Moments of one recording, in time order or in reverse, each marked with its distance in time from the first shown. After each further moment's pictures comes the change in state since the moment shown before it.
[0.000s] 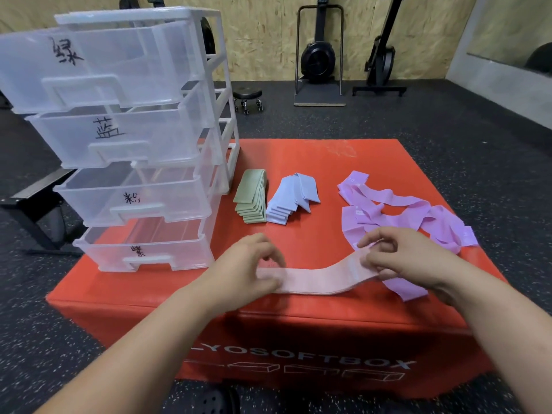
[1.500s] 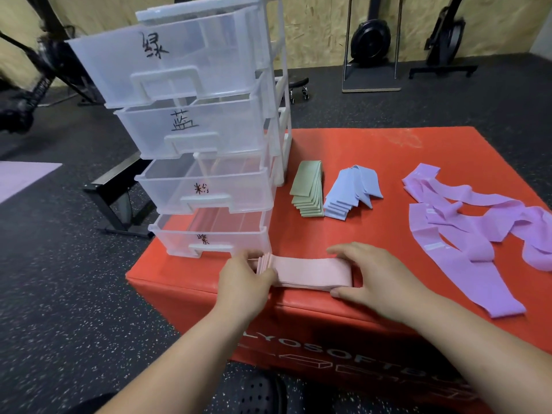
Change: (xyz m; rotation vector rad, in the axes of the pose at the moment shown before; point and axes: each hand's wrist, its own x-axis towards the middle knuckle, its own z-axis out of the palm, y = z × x) left_hand -0.059 -0.047 -0.006 -0.332 0.432 -0.820; right_hand 0.063 0.008 0.136 -0.667 -0.023 -0.627
